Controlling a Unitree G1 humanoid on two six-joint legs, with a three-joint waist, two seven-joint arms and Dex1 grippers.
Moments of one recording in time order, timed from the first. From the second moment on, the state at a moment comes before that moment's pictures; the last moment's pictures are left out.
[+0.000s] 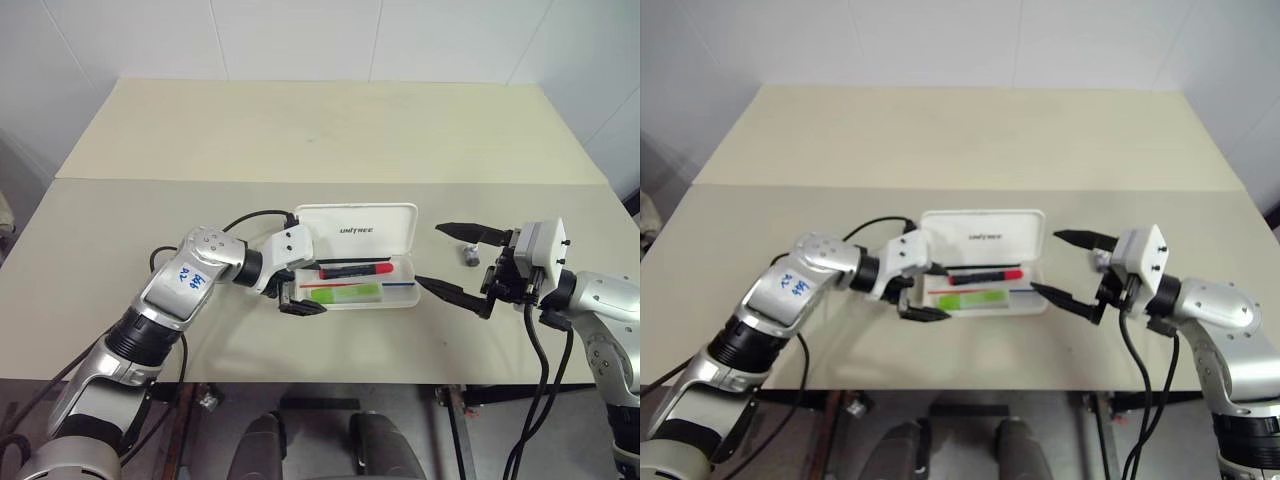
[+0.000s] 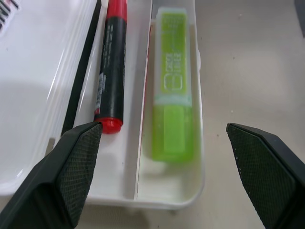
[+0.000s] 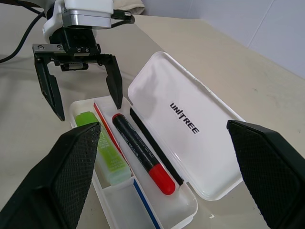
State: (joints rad) left arm -0.71 0.60 -0.36 -0.10 -0.17 0.67 -1.06; right arm -0.19 -0.75 -0.20 -0.29 0.54 0.20 1.02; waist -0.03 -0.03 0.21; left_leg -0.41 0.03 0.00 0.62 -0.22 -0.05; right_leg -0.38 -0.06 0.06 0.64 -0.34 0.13
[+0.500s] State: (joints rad) left arm -0.64 0.62 -0.19 -0.11 -0.30 0.48 -1.18; right arm -0.20 -0.79 -0.20 -0.27 0.54 0.26 1.02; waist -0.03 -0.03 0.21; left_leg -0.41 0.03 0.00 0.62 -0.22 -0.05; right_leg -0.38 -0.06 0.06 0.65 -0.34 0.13
